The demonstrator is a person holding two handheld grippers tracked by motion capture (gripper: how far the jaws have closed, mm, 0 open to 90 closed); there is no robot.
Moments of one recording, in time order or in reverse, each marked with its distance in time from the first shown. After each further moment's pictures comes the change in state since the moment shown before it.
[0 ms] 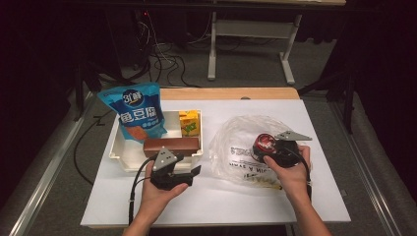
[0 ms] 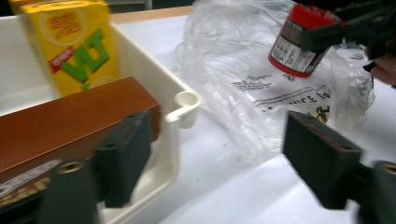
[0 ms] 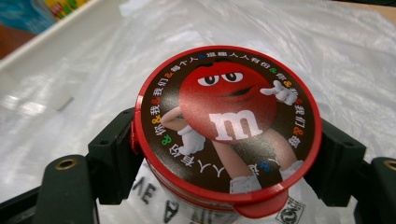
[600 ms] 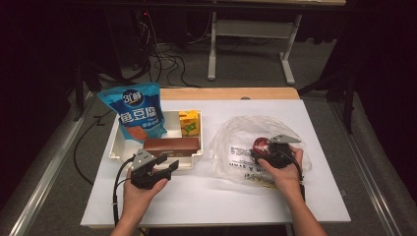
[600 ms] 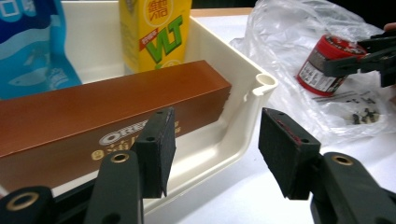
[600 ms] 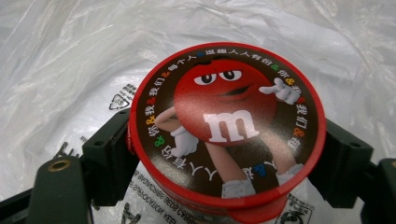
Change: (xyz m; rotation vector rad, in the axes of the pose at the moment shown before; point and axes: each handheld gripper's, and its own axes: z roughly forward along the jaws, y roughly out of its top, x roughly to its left) left arm 0.048 -0.020 -0.029 -0.027 0.080 -0.085; right arm -0.011 -0.024 0.040 0.057 -0.051 -0.018
